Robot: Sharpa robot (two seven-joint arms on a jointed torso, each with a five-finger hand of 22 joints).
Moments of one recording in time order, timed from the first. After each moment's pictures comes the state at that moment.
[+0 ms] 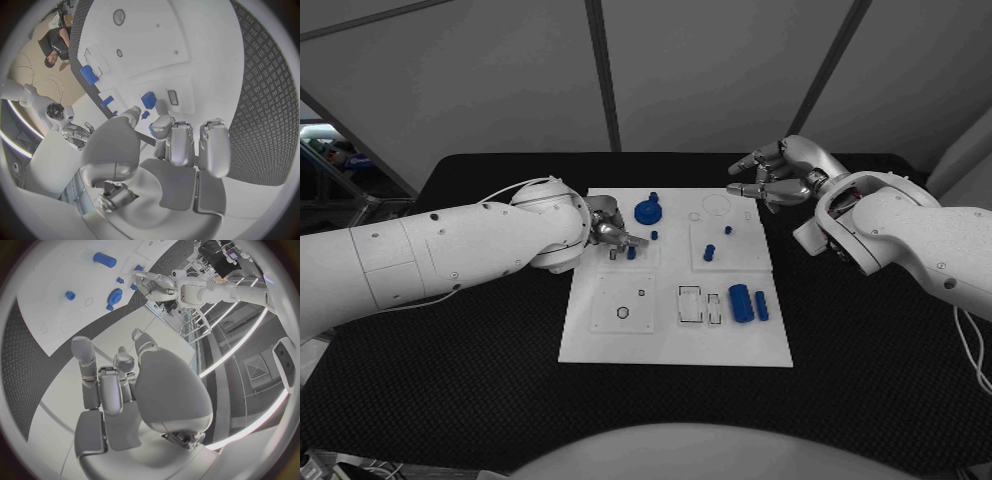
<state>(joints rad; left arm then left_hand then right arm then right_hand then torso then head) 1.24 -0.74 -0.08 1.45 -1.15 -0.03 -0.57 0.94 -0.15 0.21 0.28 0.10 1.03 -0.01 0.61 0.86 1.37 -0.07 1.16 0.98 1.47 -0.12 1.39 1.31 0.07 1.46 0.00 1.44 1.31 1.19 -0.80 0.07 1.50 -0.96 -0.38 -0.03 1.44 -0.10 0.07 0.18 0.33 0.91 0.16 0.19 0.07 1.20 0.07 1.14 1.02 1.46 0.00 1.48 1.31 0.13 1.16 0.10 1.14 0.74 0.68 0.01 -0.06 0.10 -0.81</state>
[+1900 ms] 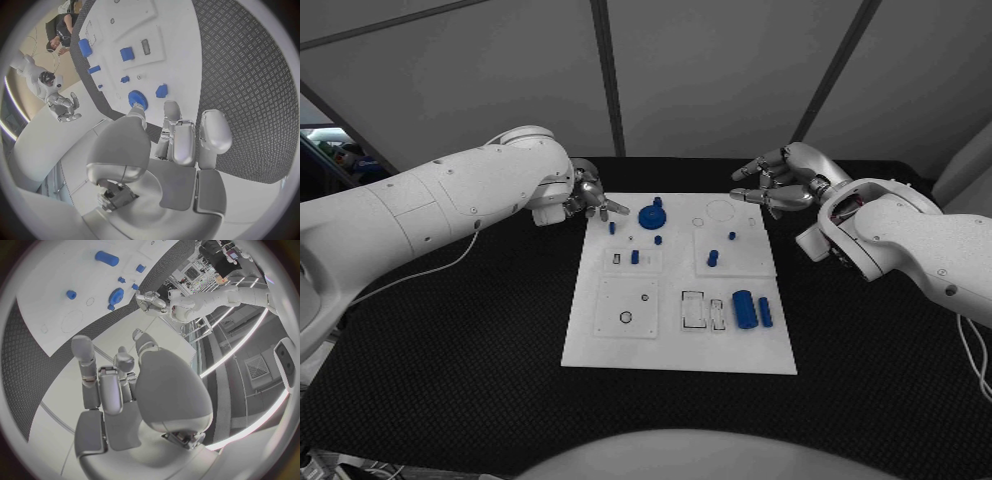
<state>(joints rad) 1.29 -0.63 0.05 1.08 -1.06 0.26 -0.53 1.11 -0.04 -0.08 0.29 0.11 0.96 0.07 0.40 0.56 1.19 0.00 0.95 0.66 1.47 -0.06 1.36 1.29 0.12 1.36 0.05 1.26 1.21 1.19 -0.79 0.07 1.48 -0.96 -0.37 -0.03 1.44 -0.10 0.07 0.19 0.33 0.91 0.16 0.19 0.07 1.20 0.07 1.14 1.02 1.46 0.00 1.47 1.31 0.13 1.16 0.10 1.13 0.73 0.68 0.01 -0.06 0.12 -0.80</state>
